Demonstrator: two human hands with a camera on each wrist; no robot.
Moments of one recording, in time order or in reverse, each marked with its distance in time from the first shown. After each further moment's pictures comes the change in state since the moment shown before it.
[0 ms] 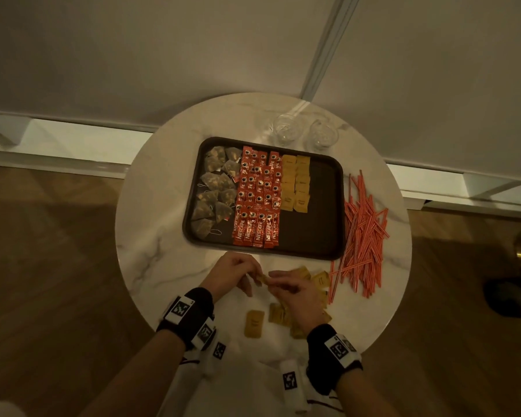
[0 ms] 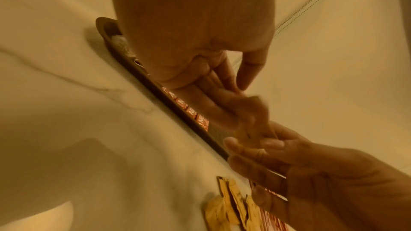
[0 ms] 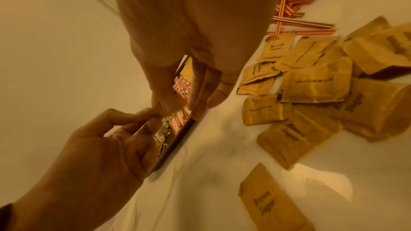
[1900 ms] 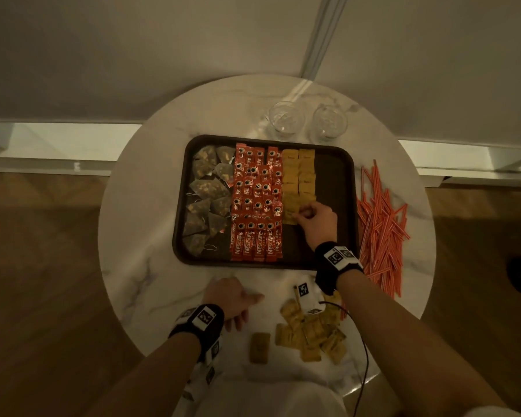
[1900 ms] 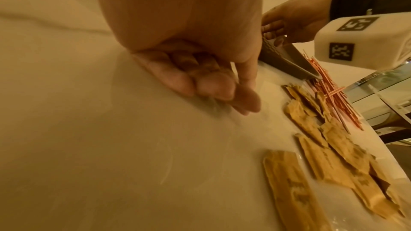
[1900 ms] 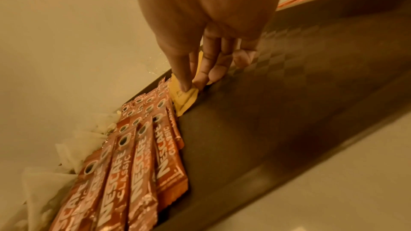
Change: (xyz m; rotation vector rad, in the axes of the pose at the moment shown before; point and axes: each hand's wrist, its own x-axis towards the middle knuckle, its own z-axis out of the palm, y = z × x) left_hand 0.050 -0.037 -0.004 0.687 -0.163 -0.408; right_hand 0.197 -0.036 -0.038 -0.457 0.276 -0.106
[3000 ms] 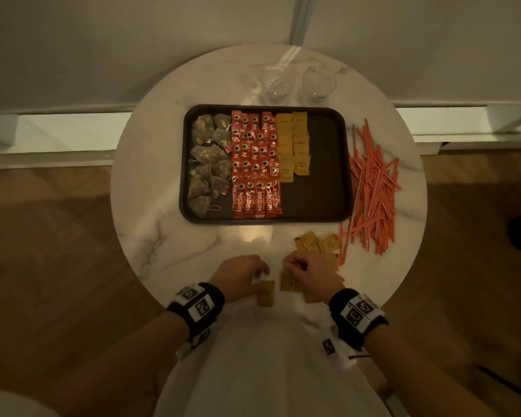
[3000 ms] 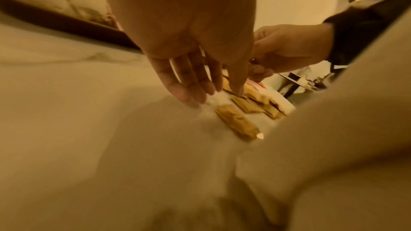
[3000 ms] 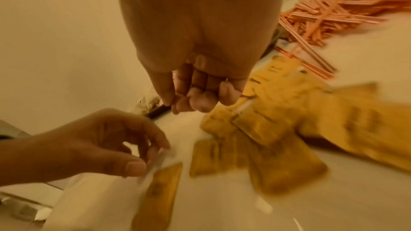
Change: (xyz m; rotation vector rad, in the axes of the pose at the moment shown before) left_hand -0.034 -0.018 0.034 0.498 0.165 0.511; right_hand -0.187 0.050 -0.014 -0.096 -0.479 -0.070
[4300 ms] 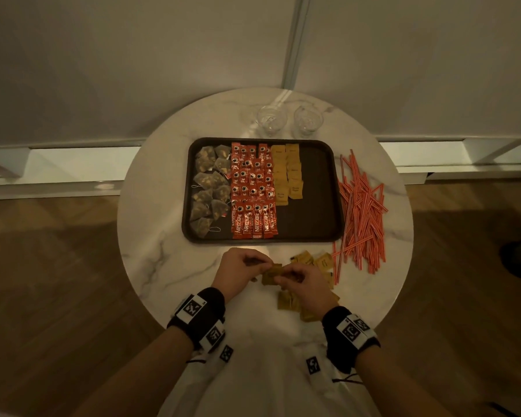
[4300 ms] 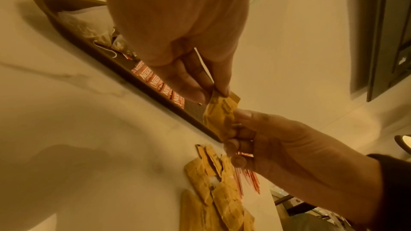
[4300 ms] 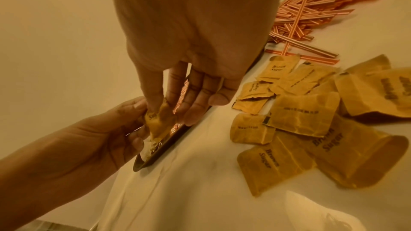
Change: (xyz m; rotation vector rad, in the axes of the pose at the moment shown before) left_hand -0.002 0.025 -0.034 -0.947 0.443 -0.121; right_hand -0.013 -0.022 0.005 0.454 0.163 -0.036
